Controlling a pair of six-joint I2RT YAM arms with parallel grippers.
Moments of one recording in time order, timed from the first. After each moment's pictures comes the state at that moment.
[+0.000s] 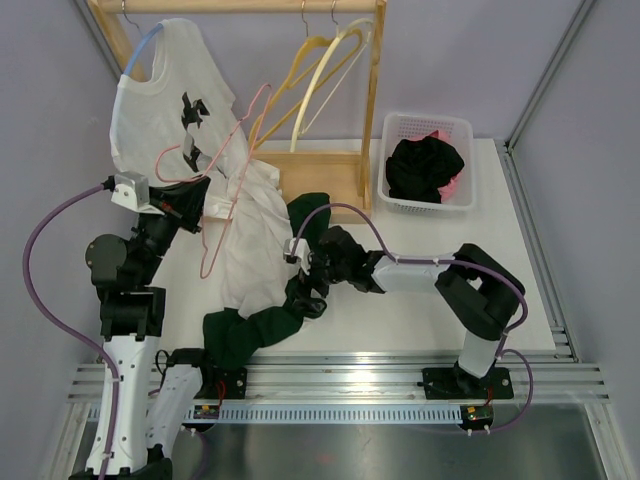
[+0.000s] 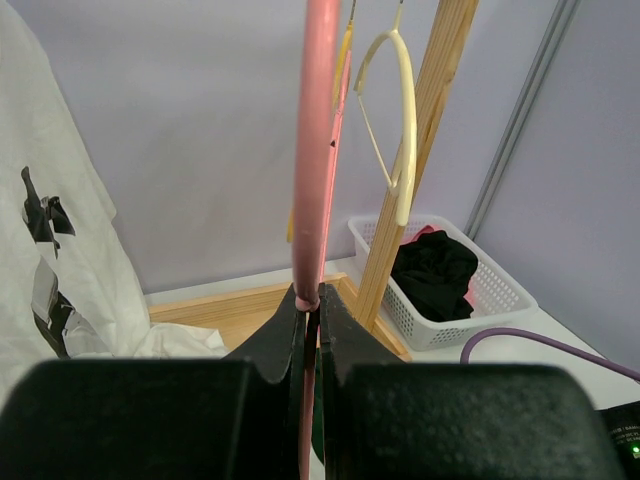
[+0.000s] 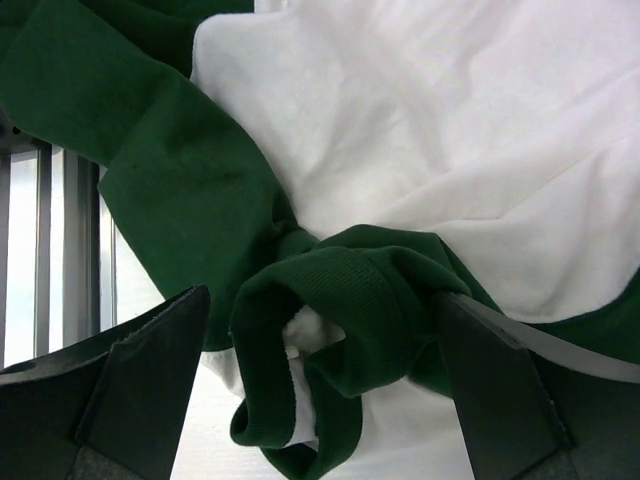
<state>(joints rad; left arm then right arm) 0.01 0.64 0.89 0.08 0.43 -0.31 0.89 1.78 0.96 0.19 -0.56 -0.21</state>
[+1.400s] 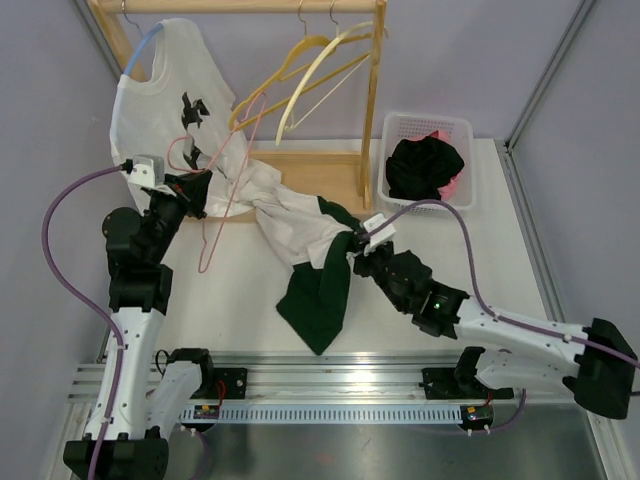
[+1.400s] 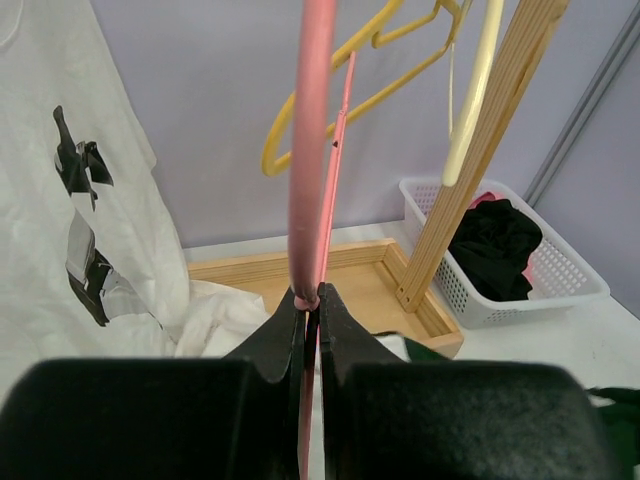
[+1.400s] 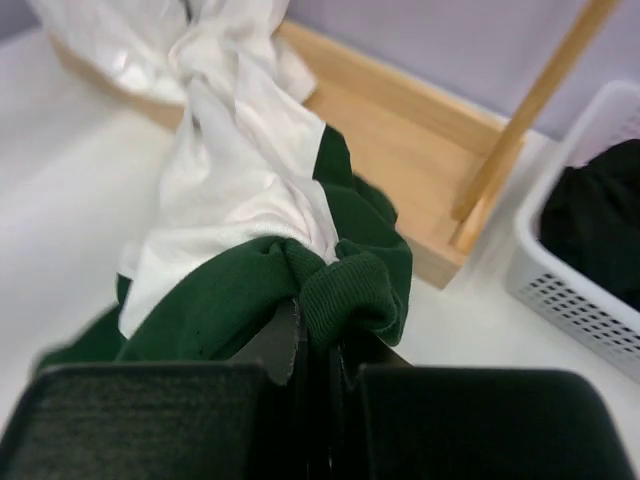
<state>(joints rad) 0.01 0.78 0.89 0.08 0.37 -0.23 1.03 1.12 0.65 0.32 0.49 -0.06</state>
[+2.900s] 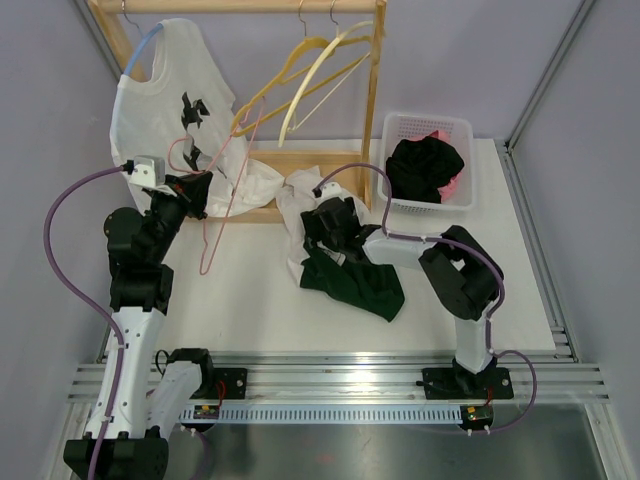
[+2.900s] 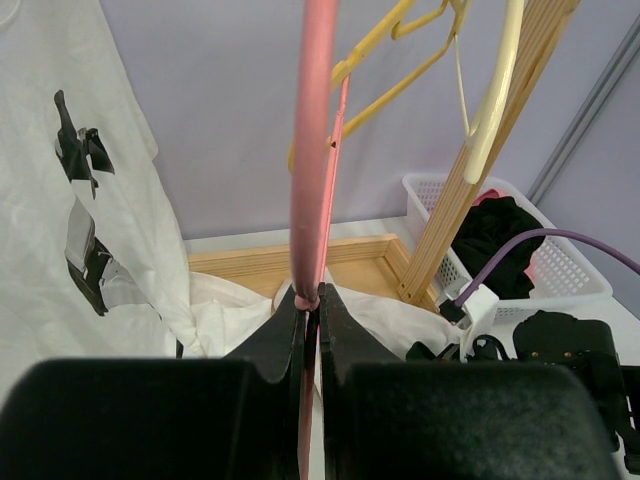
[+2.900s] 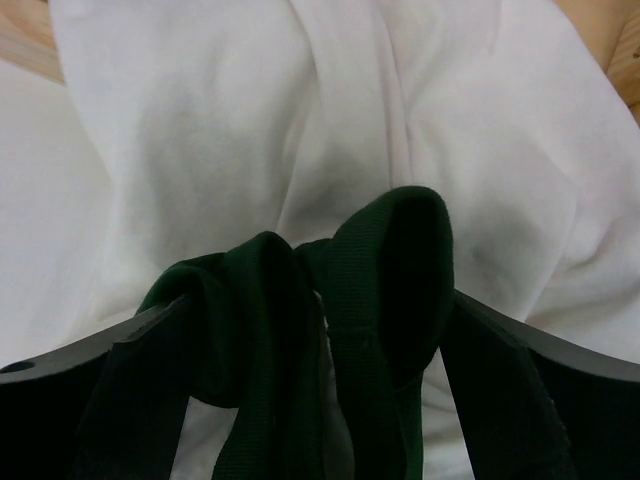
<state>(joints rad) 0.01 0.78 0.87 0.08 0.36 -0.24 0.77 1.95 1.21 0.13 0.32 0.23</state>
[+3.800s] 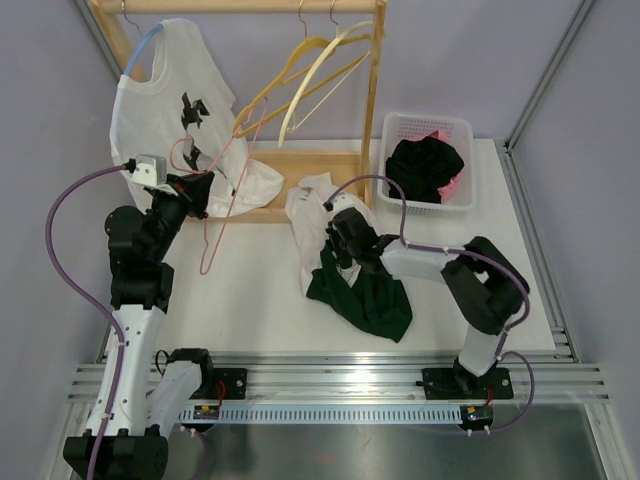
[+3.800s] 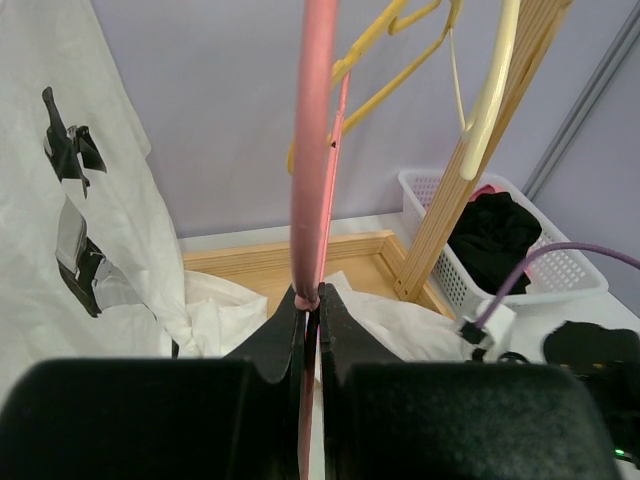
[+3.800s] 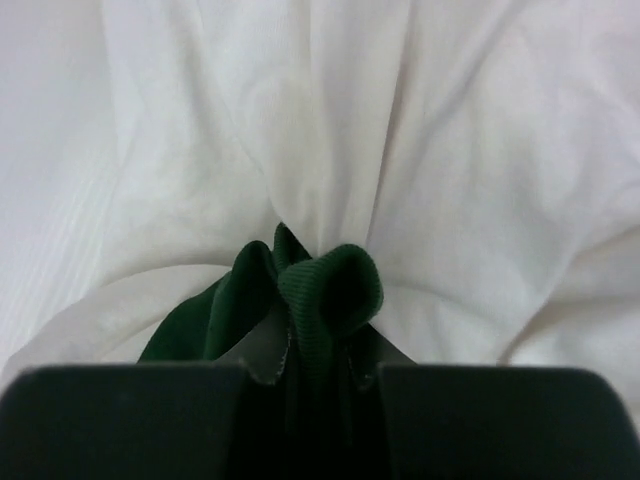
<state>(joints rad) 0.01 0.79 0.87 0.09 0.37 -0.24 0.76 1.88 1.10 0.08 0.22 0.20</state>
